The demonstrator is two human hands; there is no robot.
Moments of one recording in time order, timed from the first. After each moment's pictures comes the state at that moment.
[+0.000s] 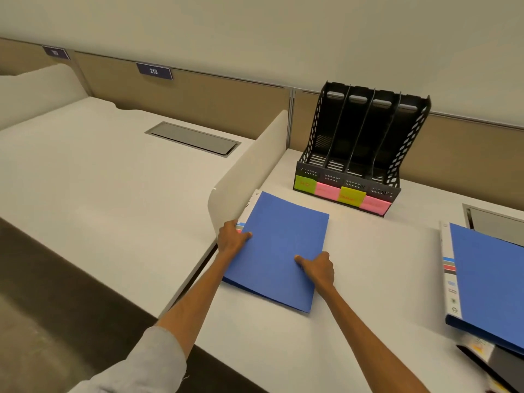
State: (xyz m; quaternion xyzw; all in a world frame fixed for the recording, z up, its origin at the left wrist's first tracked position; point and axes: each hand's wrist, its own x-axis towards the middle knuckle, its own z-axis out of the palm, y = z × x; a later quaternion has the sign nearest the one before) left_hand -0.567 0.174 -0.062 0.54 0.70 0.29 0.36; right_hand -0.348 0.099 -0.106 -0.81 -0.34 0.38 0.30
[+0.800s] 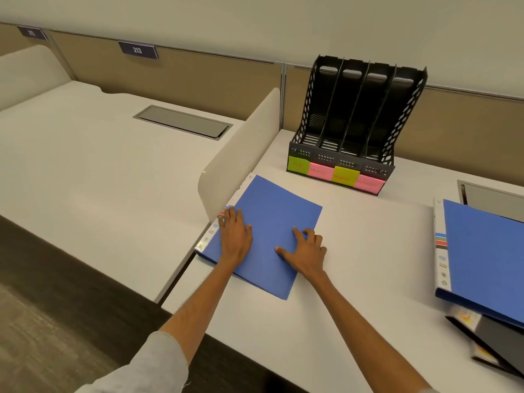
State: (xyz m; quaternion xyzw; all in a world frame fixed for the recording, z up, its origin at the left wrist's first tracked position) left_hand -0.546 0.142 -0.099 0.72 0.67 0.13 0.12; right_hand -0.361 0.086 -0.118 -0.77 -0.57 0.23 0.13
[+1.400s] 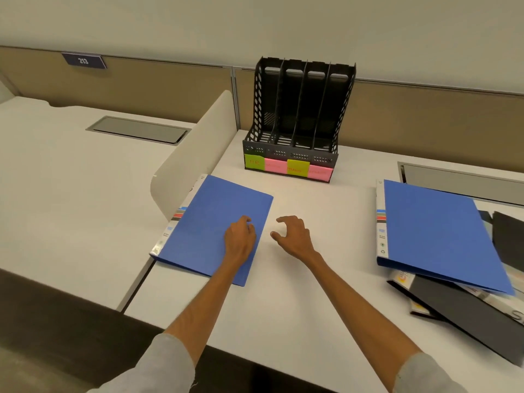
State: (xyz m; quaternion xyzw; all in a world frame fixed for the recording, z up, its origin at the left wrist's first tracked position) left_hand -0.442 0.100 -0.085 0.70 0.64 0.22 0.22; right_hand -0.283 0.059 -0.083 -0.73 -0.59 0.26 0.23
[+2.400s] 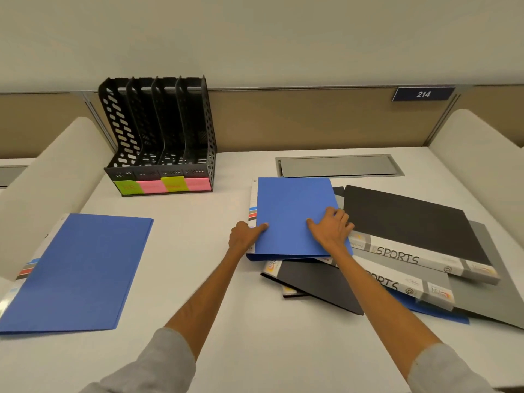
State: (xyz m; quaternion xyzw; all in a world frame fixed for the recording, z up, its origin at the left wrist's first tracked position) left_hand -0.123 0.016 -0.065 0.67 0.56 0.11 0.47; right_hand 0.062 -0.104 -0.057 -0.93 -0.29 0.07 0.19
